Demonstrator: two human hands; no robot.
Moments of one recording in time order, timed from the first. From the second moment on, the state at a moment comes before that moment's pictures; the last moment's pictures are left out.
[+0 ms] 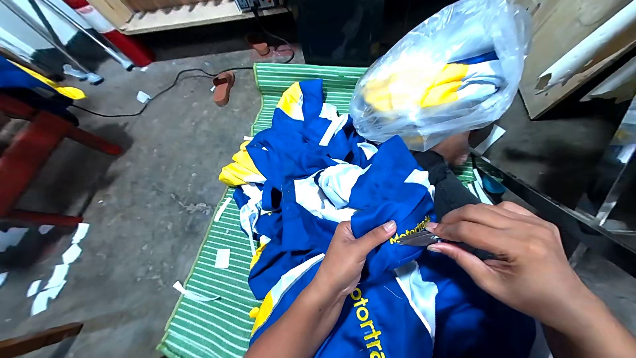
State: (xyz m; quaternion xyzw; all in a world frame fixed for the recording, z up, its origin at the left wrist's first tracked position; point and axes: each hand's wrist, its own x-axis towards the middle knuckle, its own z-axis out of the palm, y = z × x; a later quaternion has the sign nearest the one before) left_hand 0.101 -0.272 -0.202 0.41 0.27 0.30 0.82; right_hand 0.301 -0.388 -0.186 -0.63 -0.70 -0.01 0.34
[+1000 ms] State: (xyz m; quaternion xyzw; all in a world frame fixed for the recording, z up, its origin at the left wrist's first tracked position) left_hand 0.088 -0.269 -0.203 0.46 0.13 0.38 0.79; right_hand 0.251 -0.393 -0.225 -0.57 -0.40 0.15 0.70
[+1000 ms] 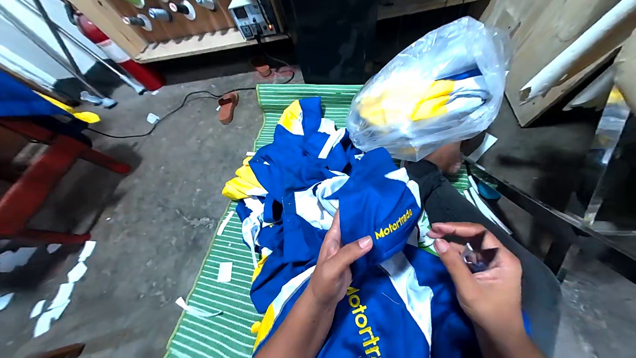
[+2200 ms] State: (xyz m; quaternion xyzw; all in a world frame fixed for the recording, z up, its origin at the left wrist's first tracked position) left_hand 0.028 -0.214 -0.184 0.42 0.17 0.49 0.74; right_hand 0.314 -0.307 -0.387 -0.89 -0.25 0.38 0.11
